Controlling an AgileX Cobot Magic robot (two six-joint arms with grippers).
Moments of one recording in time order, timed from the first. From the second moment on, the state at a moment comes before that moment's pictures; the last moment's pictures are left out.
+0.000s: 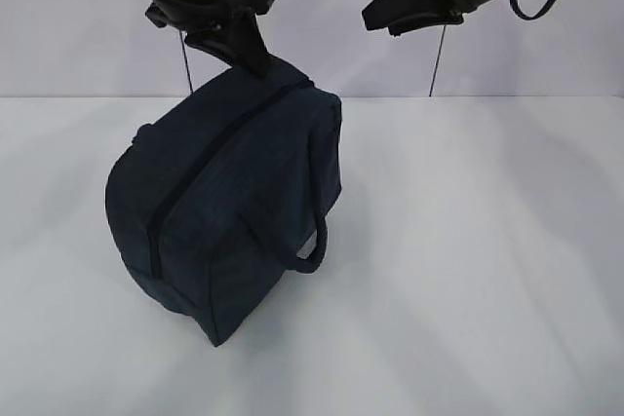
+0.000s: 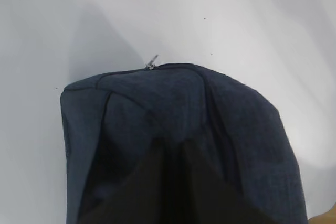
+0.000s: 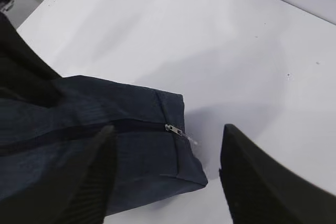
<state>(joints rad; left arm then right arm) -0.41 2.03 -1.92 -0.48 1.14 0.26 0.03 2.13 -2.00 0.95 1.19 -0.89</state>
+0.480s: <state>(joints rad) -0.40 2.10 -1.92 -0.48 1.08 0.25 0.03 2.12 -2.00 0.95 1.20 -0.88</state>
